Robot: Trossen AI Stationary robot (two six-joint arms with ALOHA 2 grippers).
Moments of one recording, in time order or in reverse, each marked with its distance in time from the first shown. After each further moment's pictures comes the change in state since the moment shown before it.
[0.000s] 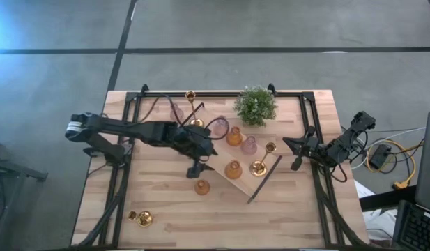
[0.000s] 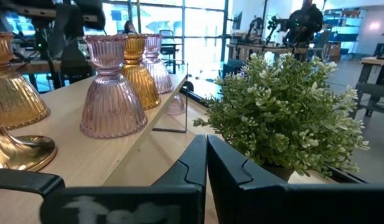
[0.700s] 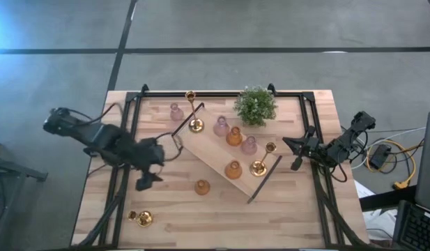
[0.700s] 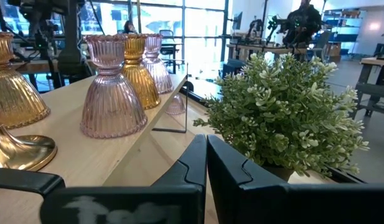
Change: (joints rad) left arm -0.312 -0.389 -0.039 -0.642 -0.166 -0.547; right arm 0.000 0.000 0.000 0.000 0.000 -0.002
